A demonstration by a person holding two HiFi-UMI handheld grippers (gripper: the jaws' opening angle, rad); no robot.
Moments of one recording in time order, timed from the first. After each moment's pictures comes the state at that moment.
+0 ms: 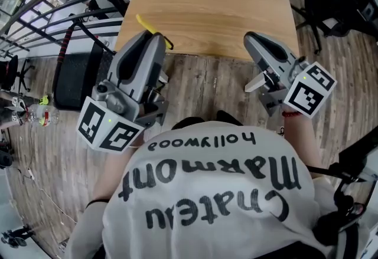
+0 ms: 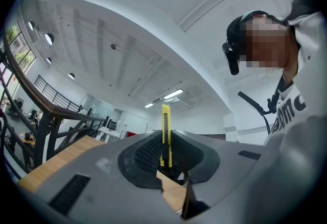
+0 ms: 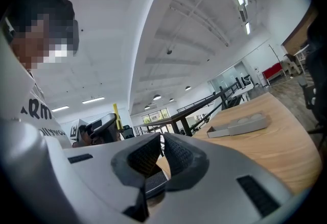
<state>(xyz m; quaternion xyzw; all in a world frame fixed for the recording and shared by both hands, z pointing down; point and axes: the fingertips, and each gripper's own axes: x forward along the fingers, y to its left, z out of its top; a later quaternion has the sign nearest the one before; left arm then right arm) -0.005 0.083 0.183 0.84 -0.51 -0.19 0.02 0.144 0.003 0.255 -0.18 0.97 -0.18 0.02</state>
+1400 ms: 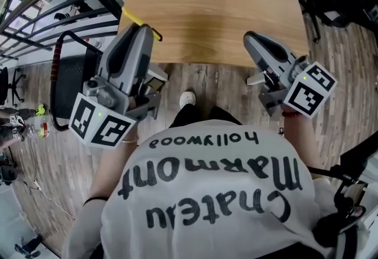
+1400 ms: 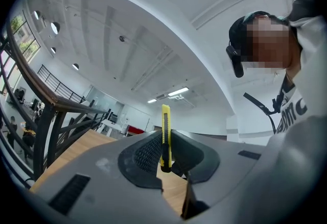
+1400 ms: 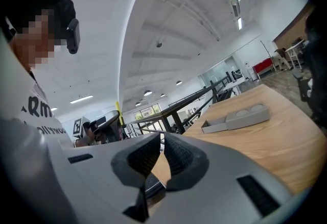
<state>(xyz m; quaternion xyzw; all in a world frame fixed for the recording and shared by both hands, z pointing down) -0.099 0.001 0.207 0.84 -0.50 -0.19 0.07 0.078 -0.053 0.283 -0.22 0.95 -0.21 -0.01</state>
